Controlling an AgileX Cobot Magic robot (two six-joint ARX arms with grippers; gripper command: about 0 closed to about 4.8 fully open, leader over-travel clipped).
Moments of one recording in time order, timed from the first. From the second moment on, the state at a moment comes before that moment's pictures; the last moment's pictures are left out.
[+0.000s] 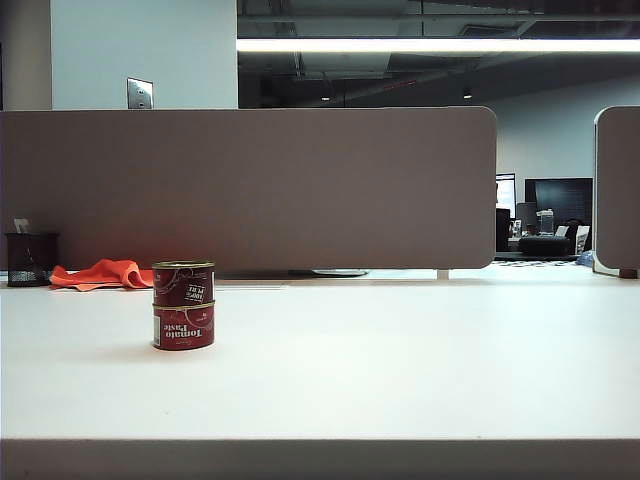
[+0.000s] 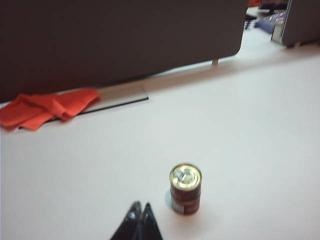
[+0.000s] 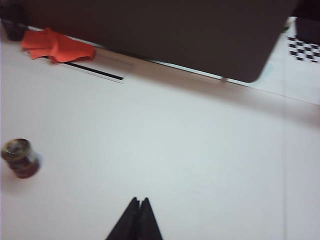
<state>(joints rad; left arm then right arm) -0.46 0.26 0.68 -0.57 -0.11 0.05 0.59 0.79 1.30 -0.86 0.33 0.02</state>
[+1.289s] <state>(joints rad) -0.46 0.12 0.06 -0.05 -0.12 0.00 0.59 0.18 0.11 -0.07 0.27 -0.02</state>
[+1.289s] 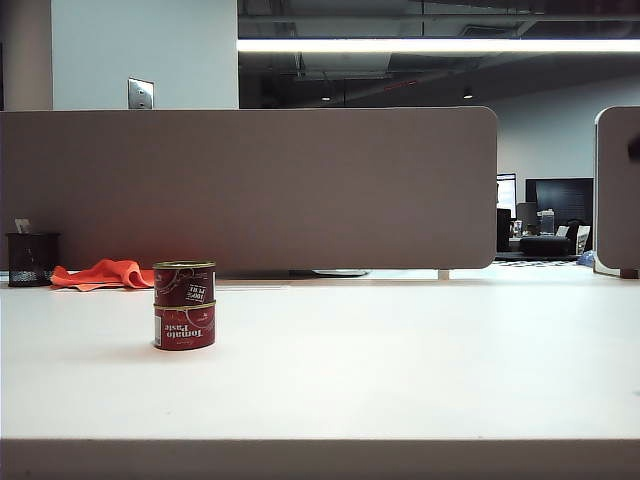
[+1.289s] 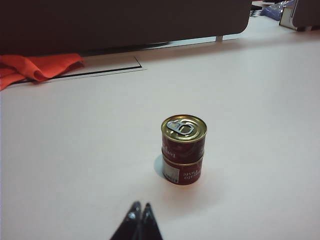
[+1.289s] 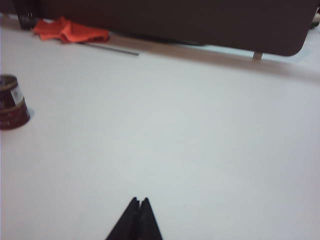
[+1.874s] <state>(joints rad) -0.46 0.00 0.01 -0.13 -0.12 -0.02 0.59 0.01 0.01 -0.13 0.21 -0.02</state>
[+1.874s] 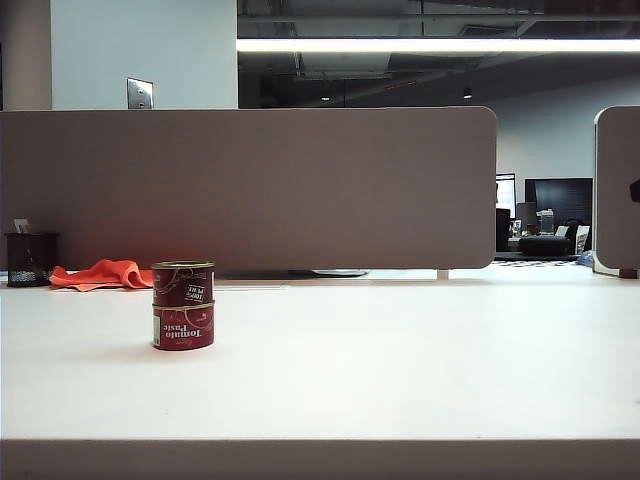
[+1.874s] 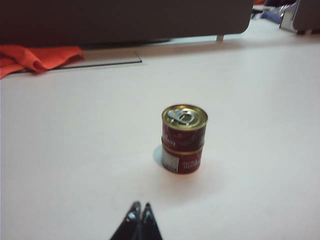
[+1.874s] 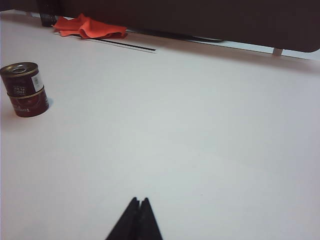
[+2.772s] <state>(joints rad) -0.25 0.00 0.01 -0.16 -0.11 -0.02 0.43 0.00 0.01 -0.13 0.21 -0.02</state>
